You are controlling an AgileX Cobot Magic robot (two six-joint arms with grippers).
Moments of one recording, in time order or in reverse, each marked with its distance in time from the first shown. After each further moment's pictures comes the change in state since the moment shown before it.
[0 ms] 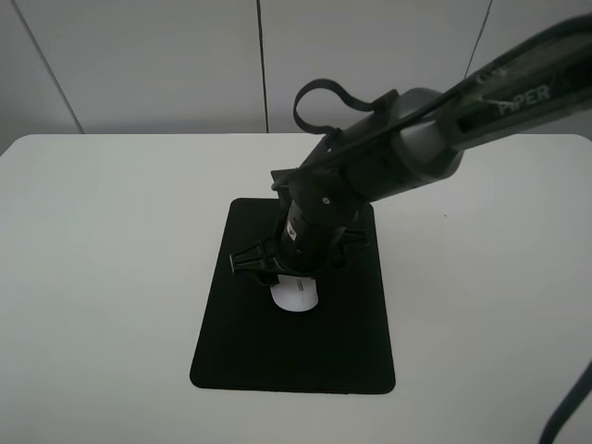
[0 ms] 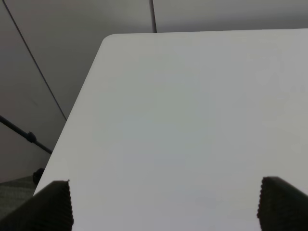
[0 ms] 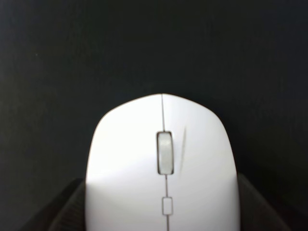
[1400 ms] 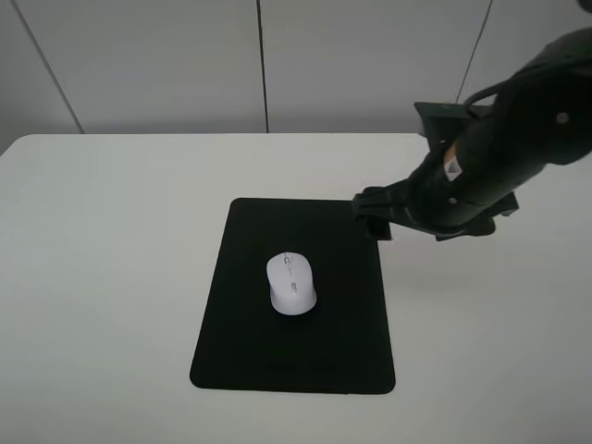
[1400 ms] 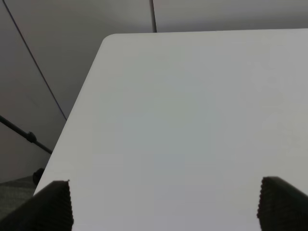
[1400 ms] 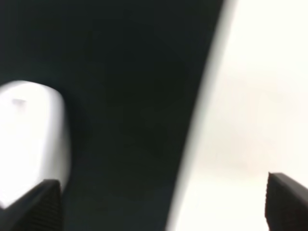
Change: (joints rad) left arm 0.000 0.000 0.000 0.000 0.000 0.000; right arm -0.252 -0.520 0.324 0.037 0.116 -0.119
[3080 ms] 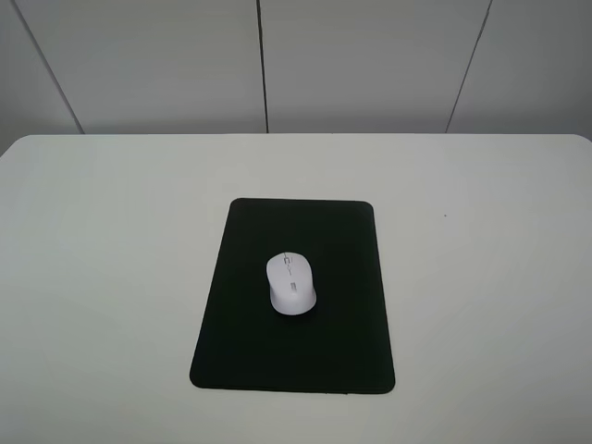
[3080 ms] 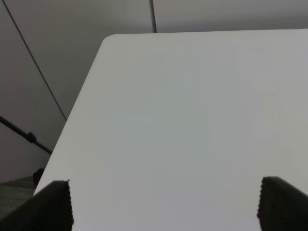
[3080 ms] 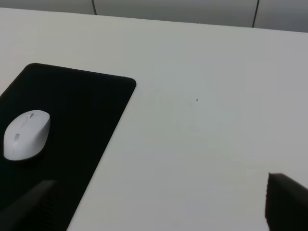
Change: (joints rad) left arm 0.000 0.000 0.000 0.000 0.000 0.000; right arm -0.326 -1.531 0.252 0.171 0.580 -0.585
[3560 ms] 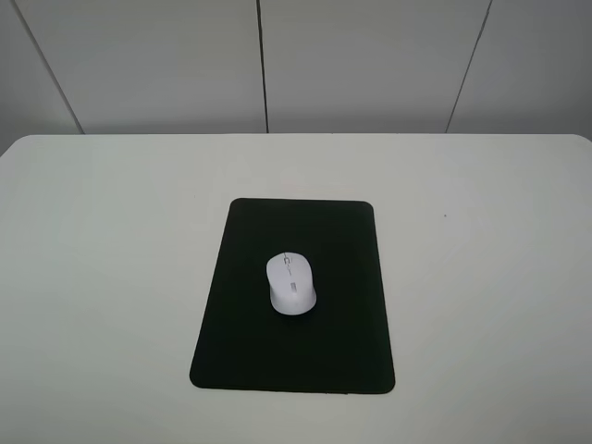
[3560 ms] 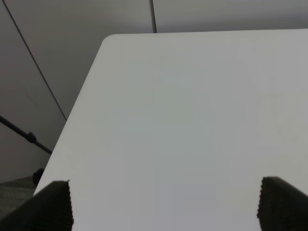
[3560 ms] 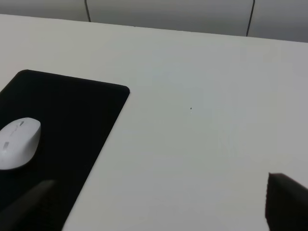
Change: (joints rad) left arm 0.000 0.000 0.000 0.000 0.000 0.000; right arm -0.001 -0.001 0.038 -0.022 -0.062 -0.003
